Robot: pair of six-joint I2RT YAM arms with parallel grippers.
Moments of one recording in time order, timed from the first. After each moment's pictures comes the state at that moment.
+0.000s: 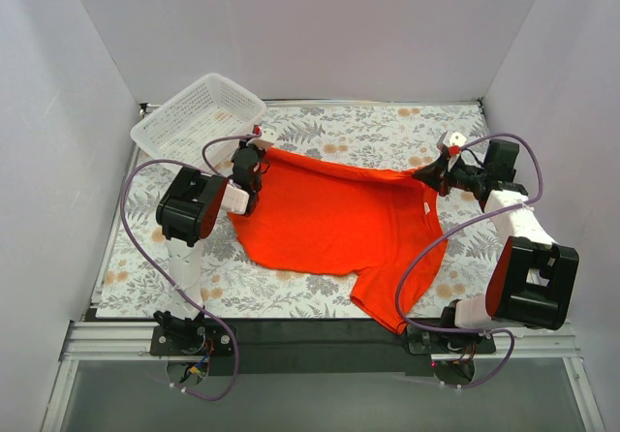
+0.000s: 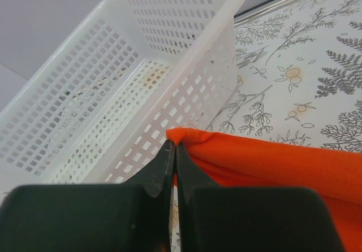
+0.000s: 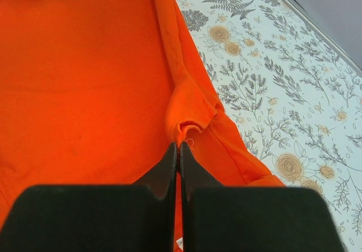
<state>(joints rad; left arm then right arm) -0.34 2.16 1.02 1.10 -0.46 0.52 -0.19 1.40 0.88 -0.13 -1.16 -0.70</state>
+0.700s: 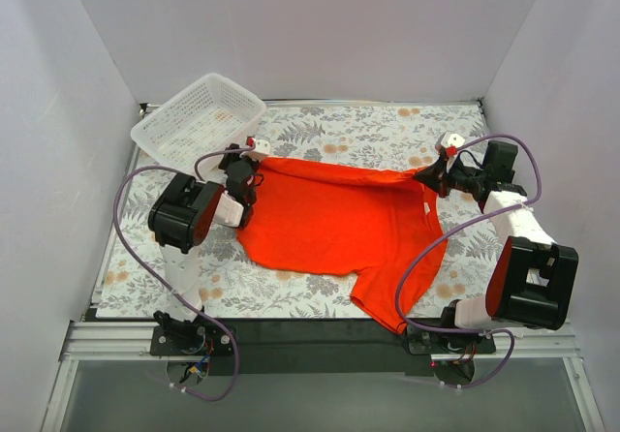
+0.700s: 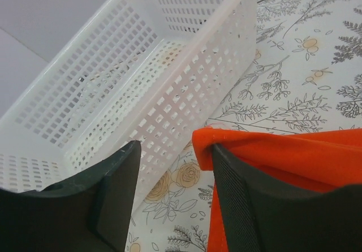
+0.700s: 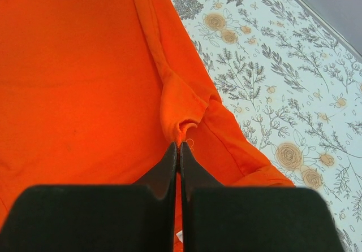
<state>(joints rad) -0.35 2.08 0.84 1.20 -0.49 0.53 -0.19 1.40 0.87 -0.14 -1.12 -0.71</state>
